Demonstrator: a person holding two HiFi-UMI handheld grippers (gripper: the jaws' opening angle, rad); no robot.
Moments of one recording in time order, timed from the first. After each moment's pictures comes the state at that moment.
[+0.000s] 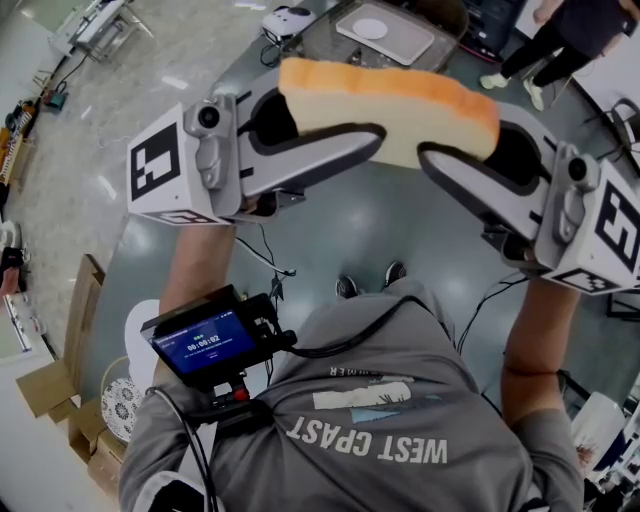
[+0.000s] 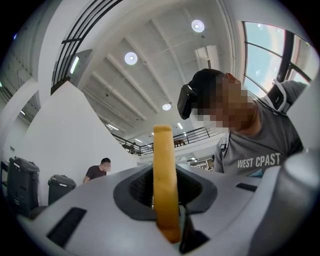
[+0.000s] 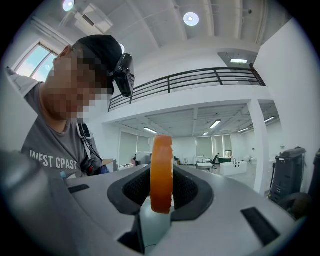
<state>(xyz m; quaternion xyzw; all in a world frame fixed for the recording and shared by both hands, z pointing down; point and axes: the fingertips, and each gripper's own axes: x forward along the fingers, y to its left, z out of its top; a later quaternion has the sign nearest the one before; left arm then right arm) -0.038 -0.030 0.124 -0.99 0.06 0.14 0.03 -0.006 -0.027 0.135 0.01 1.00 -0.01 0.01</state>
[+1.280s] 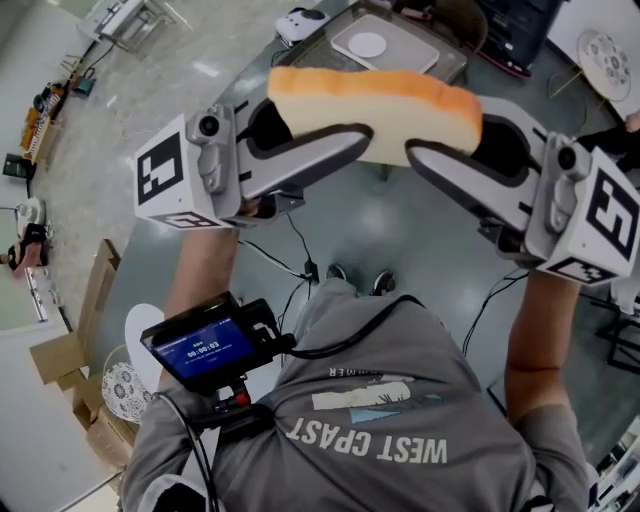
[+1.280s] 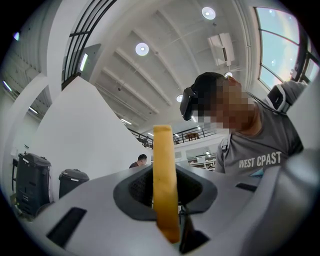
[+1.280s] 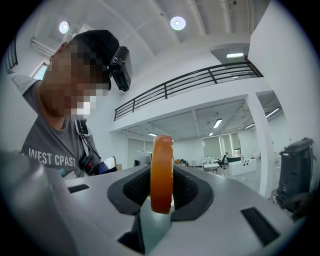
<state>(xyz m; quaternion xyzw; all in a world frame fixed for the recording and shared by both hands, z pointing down) -0.031 -0.017 0.121 -0.99 0.12 0.12 0.01 0.000 -0.015 0.132 0.06 1.00 -0.03 0.03</state>
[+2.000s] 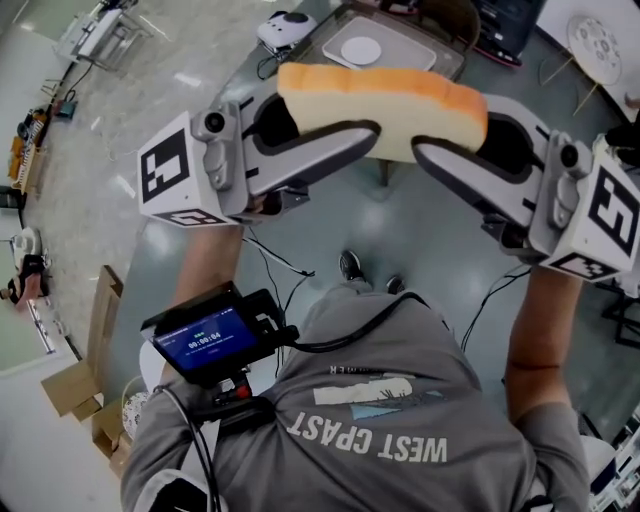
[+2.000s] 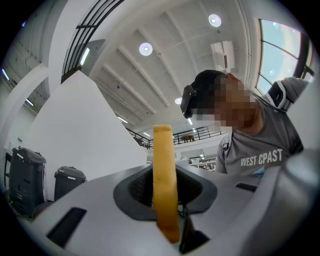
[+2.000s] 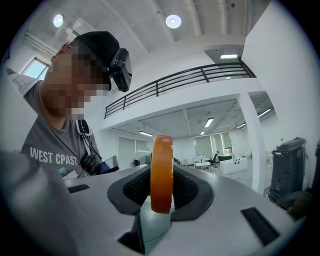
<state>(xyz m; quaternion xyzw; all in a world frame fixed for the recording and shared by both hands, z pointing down) -0.031 -0.034 0.118 -0.99 0.08 0.13 0.01 -0.004 -0.029 0.135 0.00 1.00 -0.04 0.03</state>
